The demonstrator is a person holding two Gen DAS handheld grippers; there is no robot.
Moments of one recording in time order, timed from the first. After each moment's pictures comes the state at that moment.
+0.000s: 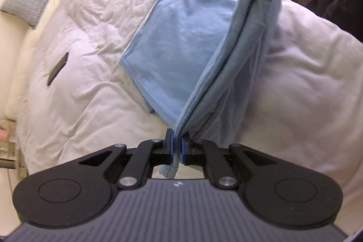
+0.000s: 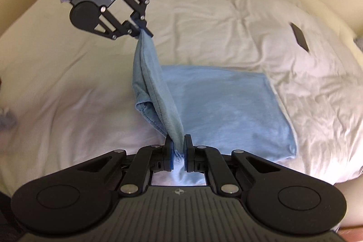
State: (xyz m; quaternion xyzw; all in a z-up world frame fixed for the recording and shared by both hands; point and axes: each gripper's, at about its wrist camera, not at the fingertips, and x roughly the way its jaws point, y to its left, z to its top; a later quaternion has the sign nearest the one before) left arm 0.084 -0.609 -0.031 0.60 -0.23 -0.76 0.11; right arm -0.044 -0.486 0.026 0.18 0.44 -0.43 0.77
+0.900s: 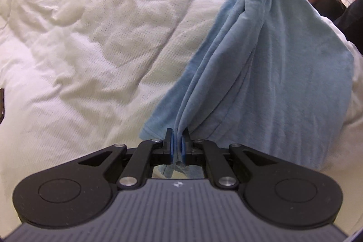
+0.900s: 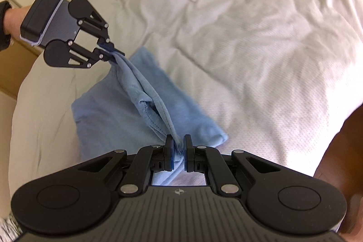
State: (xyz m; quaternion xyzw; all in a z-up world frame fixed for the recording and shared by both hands) left arm -0.128 -0.829 -0.116 0.65 -0.14 -0.74 -0.05; right arm -0.298 -0.670 -0.064 0.50 0.26 -0.46 0.69
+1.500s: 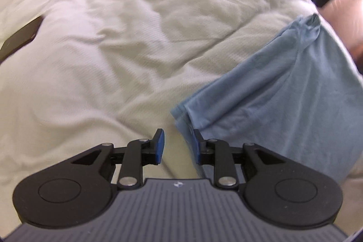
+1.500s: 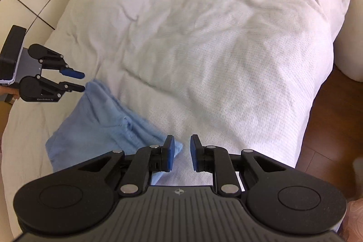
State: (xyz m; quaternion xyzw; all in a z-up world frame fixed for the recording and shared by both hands) left arm -0.091 -0.848 -0.106 0.61 0.00 -0.78 0.12; right arm -0.329 -0.659 -0.075 0.52 0.21 -0.54 0.62
